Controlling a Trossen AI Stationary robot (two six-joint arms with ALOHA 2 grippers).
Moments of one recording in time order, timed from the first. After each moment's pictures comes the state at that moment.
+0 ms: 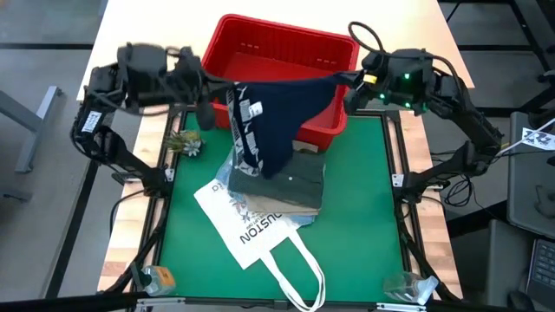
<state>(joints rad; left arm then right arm) 0.14 1.47 2.33 -1.21 -0.35 0.01 -0.30 1.39 2.00 -0.98 0.31 0.15</state>
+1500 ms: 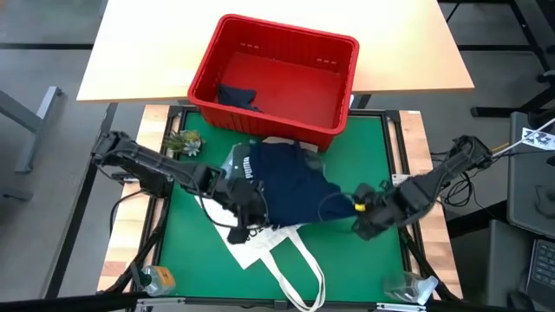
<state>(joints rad) -0.27 1.49 1.23 -0.42 0.12 -0.20 0.60 1.36 1.35 -1.44 0.19 1.21</state>
